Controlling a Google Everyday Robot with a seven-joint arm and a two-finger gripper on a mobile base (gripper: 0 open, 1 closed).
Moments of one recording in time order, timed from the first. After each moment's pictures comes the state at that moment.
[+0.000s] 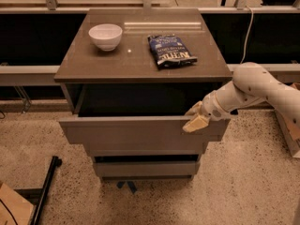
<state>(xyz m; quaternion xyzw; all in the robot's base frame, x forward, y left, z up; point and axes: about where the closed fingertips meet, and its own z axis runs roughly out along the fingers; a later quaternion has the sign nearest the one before) 0.615 -0.158 0.657 -0.56 0.76 0.21 0.24</state>
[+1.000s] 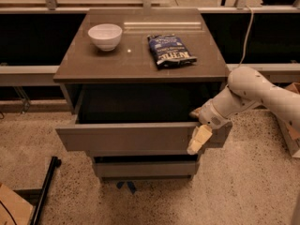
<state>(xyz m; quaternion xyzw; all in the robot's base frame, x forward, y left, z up) 0.575 -0.154 0.640 -0.58 0.76 0.24 0.18</state>
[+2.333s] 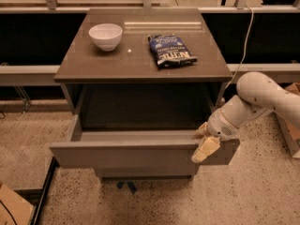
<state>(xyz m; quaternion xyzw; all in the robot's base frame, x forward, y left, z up) 0.516 -0.168 0.644 -0.57 0.76 0.28 0.13</state>
